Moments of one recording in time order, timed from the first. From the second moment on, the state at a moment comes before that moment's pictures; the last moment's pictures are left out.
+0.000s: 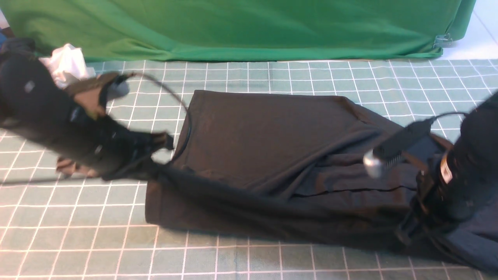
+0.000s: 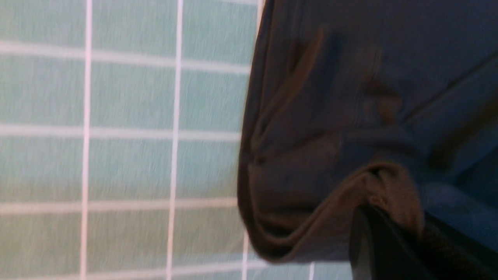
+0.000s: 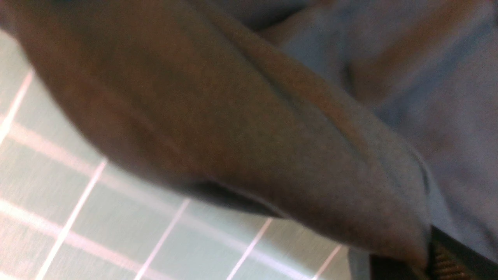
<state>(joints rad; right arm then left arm) 0.52 1.50 -0.96 -0.08 1.00 -0.01 -0.19 1.46 -1.01 -0.26 0.80 -0.18</state>
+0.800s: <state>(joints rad) 0.29 2.01 -1.52 -0.08 0.86 -0.09 -0.11 2.08 -1.61 -0.27 0.64 -0.18</state>
